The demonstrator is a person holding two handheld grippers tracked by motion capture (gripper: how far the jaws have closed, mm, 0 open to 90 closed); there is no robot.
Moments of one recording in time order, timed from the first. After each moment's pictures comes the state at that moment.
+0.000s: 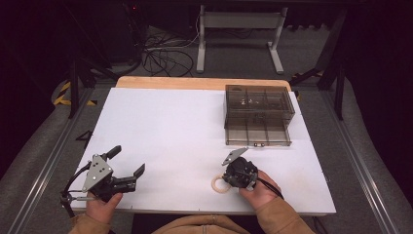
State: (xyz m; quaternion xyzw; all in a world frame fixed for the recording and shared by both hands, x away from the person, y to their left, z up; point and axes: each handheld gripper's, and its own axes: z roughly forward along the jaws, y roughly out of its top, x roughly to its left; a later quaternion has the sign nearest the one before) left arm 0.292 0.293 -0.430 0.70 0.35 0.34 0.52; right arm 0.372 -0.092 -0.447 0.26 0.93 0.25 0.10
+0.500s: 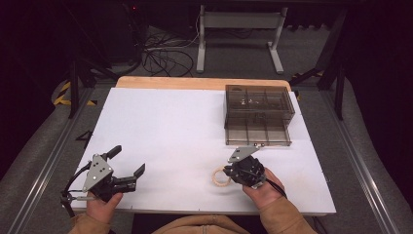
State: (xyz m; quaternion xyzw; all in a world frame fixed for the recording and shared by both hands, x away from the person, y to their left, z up) left arm 0.293 0.293 -0.430 0.70 0.35 0.34 0.52; right arm 0.363 -0.104 -0.424 0.24 0.90 0.32 0.14
